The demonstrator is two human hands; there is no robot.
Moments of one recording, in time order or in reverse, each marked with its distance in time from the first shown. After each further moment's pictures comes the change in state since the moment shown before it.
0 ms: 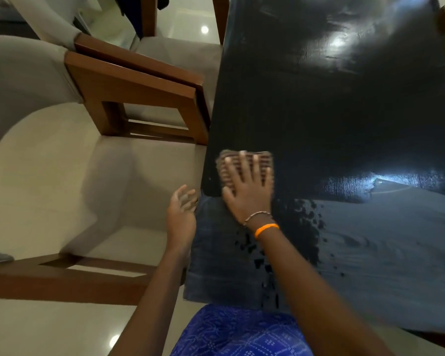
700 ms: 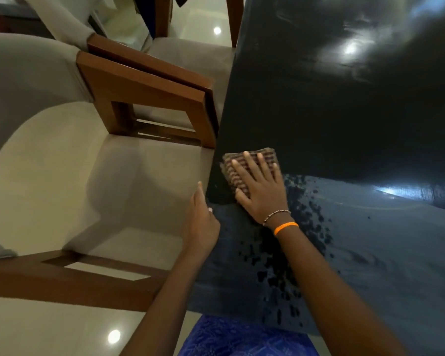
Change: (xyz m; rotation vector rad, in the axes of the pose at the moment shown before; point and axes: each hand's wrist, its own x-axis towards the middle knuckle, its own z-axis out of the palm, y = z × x) left_hand -0.003 0.006 0.026 0.642 -0.054 0.200; right_hand 0.025 0.031 -0.005 -0.044 -0.039 -0.196
